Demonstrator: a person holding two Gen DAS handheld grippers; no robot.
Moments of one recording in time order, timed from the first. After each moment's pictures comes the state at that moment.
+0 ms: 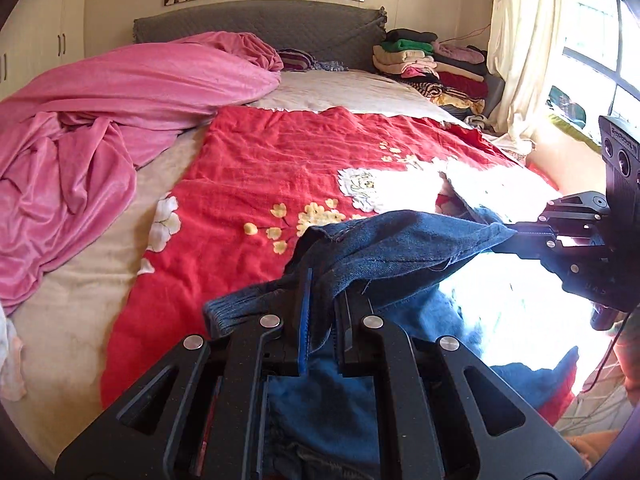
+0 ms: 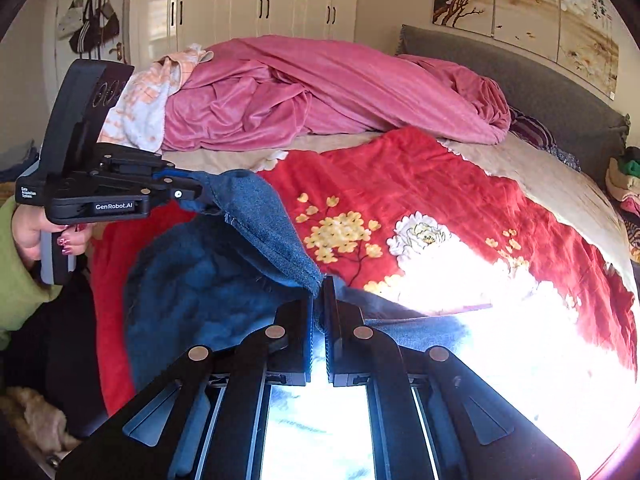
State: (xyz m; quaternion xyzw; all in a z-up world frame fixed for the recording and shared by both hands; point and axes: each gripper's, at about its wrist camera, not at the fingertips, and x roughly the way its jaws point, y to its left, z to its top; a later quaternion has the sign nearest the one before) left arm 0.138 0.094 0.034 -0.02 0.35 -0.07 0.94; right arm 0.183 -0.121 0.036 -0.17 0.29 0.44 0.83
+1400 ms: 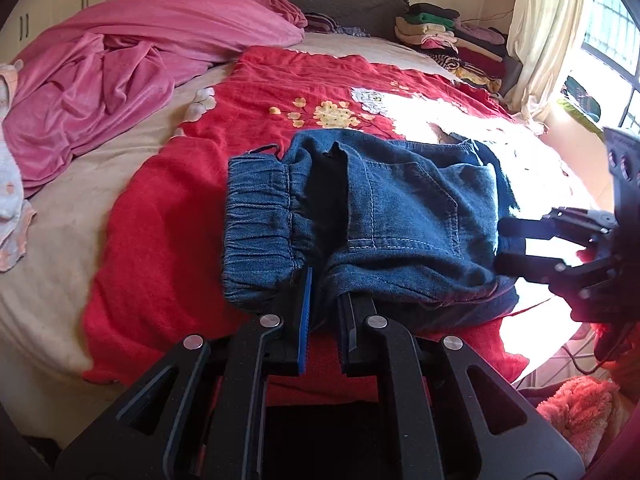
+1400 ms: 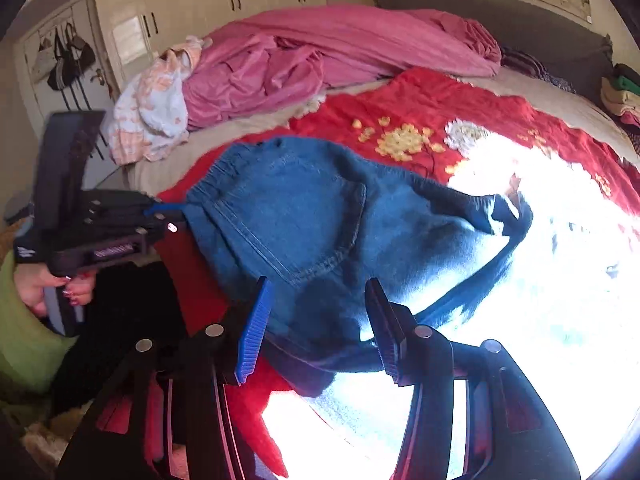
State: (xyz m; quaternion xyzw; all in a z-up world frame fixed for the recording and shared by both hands) left arm 0.036 0.096 -0.018 -0.05 0.40 -0.03 0.91; right arm 0.104 -0.104 -0.036 -0.12 0.42 0.40 0.81
